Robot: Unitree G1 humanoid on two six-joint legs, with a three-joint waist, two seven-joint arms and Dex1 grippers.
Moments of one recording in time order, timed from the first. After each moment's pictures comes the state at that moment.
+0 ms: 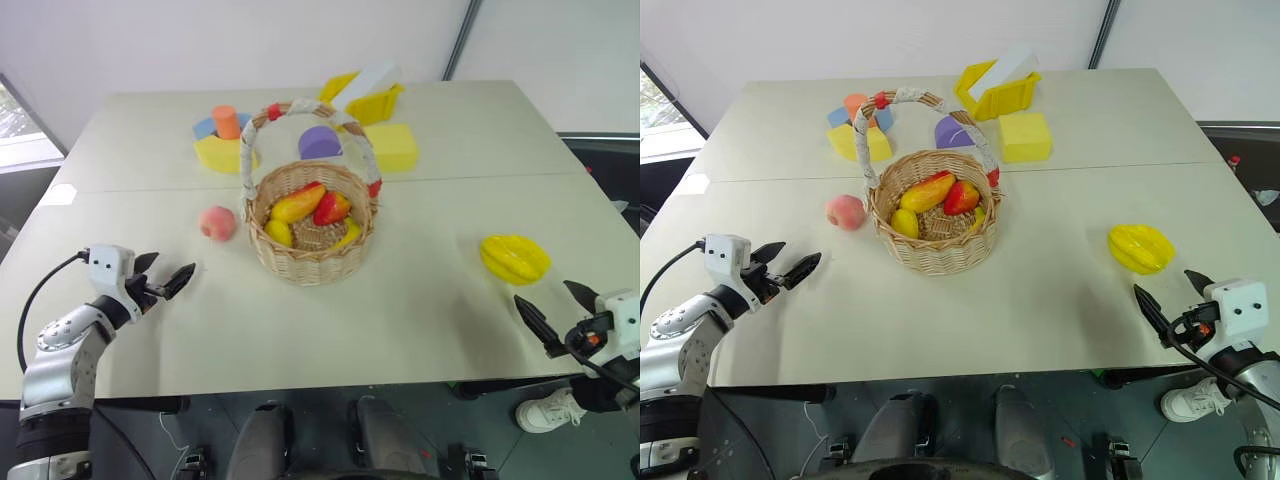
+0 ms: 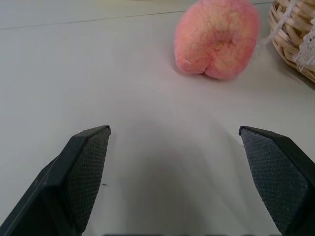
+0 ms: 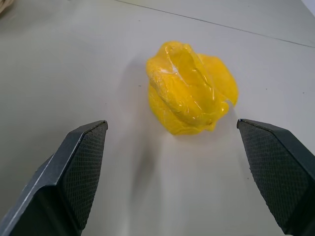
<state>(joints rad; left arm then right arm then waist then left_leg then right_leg) -0.07 0.58 0.35 0.10 -0.41 0.29 -0.67 0.37 -0.56 -0.59 -0.32 0.42 0.24 0.61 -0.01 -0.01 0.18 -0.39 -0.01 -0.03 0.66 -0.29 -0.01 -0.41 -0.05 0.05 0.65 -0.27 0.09</state>
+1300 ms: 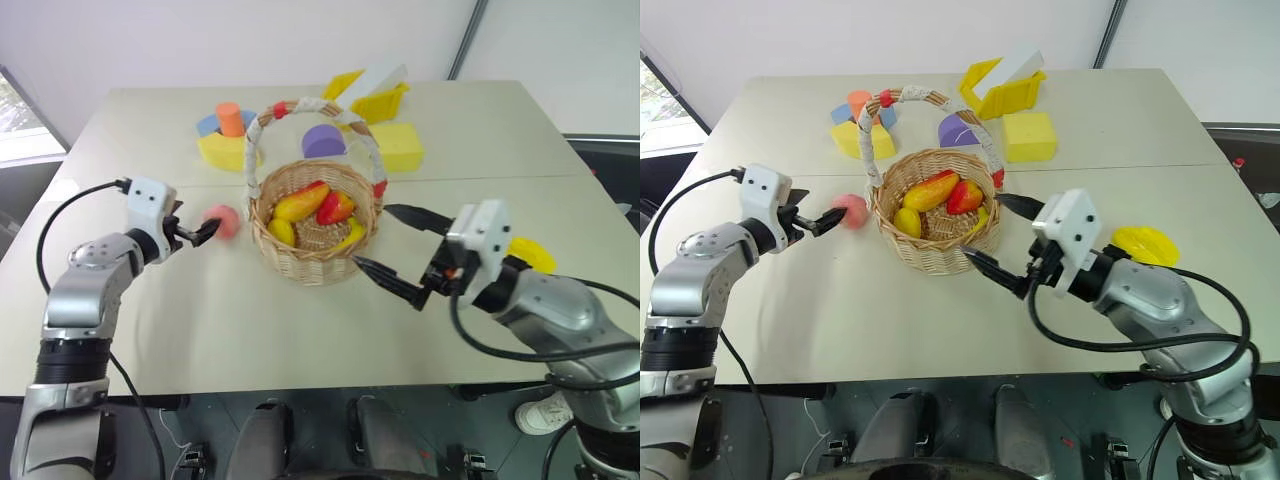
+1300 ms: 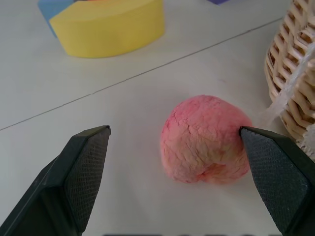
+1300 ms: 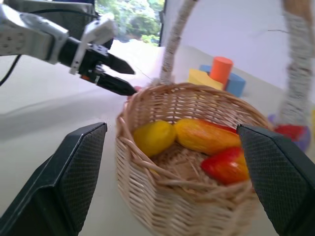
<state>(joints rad) -0.47 0.64 0.12 0.02 -0.29 0.66 -0.52 -0.21 -0.65 -0.01 -0.74 0.61 0.58 0.52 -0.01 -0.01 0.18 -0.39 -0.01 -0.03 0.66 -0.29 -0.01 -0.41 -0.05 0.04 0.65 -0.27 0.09</state>
